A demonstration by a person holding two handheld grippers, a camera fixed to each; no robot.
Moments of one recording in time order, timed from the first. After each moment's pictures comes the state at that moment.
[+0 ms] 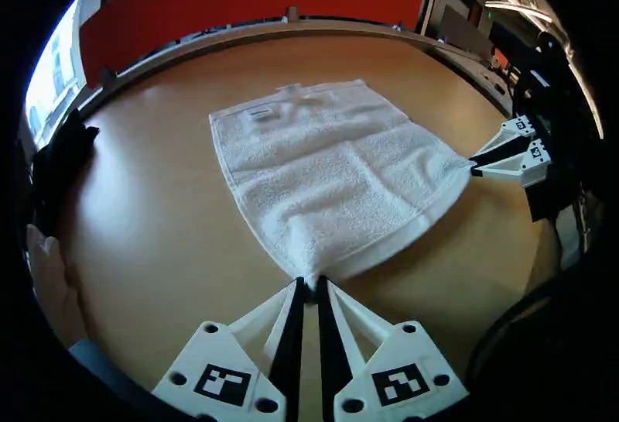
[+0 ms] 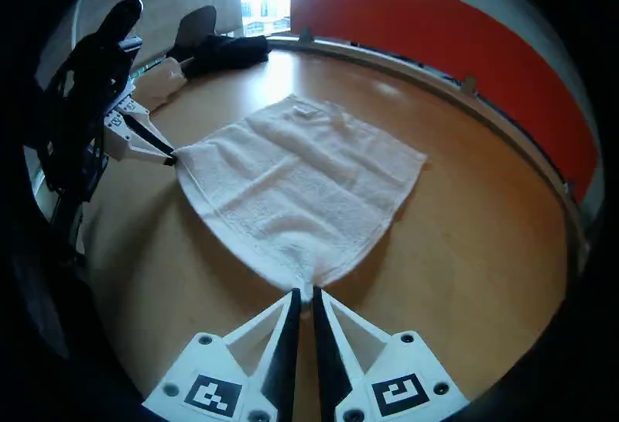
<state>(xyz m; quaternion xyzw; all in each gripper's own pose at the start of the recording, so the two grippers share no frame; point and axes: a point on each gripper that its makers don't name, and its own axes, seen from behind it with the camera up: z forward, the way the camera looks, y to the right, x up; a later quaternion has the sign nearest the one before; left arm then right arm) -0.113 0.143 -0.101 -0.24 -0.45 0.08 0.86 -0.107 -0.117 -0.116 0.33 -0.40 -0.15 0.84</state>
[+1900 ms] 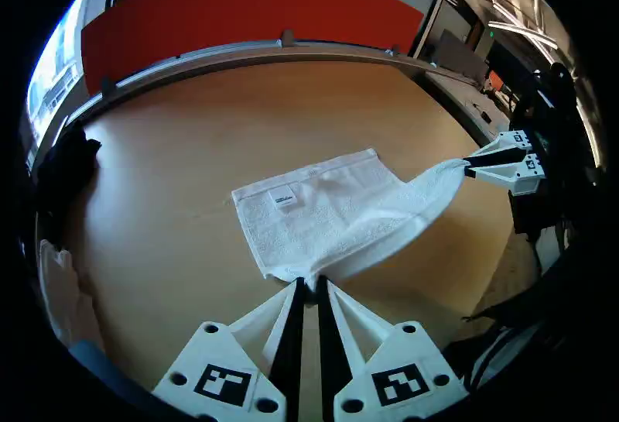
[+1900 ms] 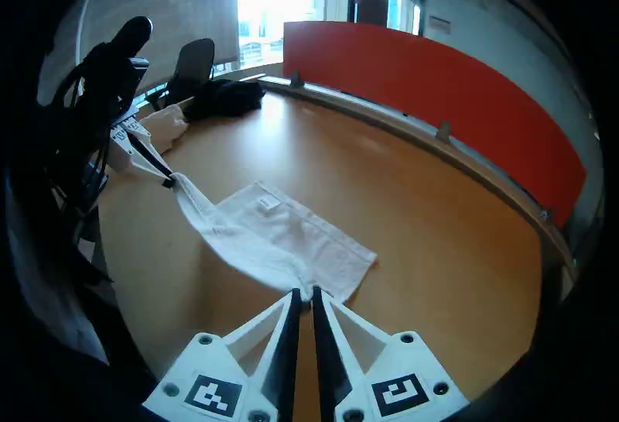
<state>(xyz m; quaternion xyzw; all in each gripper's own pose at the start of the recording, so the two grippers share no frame) -0.014 0.165 -0.095 -0.26 -0.46 0.03 0.85 0.006 -0.105 -0.097 0.32 -0.35 -0.14 0.87</state>
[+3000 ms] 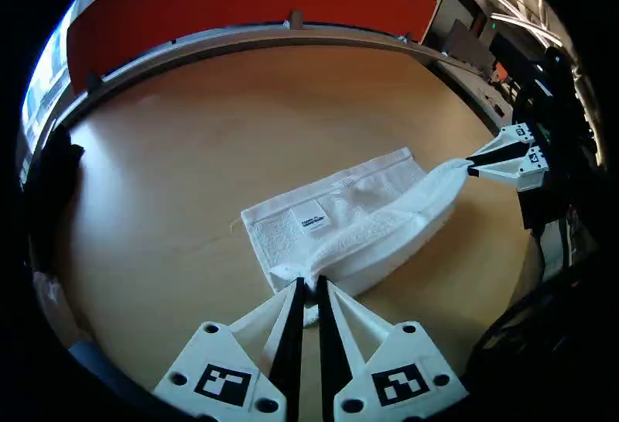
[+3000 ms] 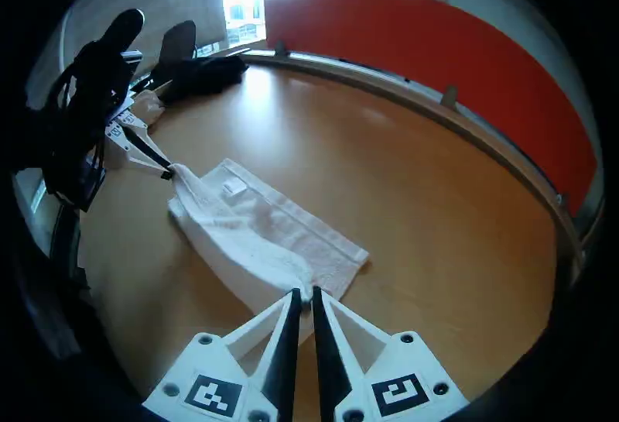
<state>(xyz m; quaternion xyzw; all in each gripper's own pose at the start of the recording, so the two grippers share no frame) -0.072 0.169 -0.025 -0.26 -0.48 0.04 0.84 -0.054 -0.094 -0.036 0.31 -0.41 -0.14 0.84</state>
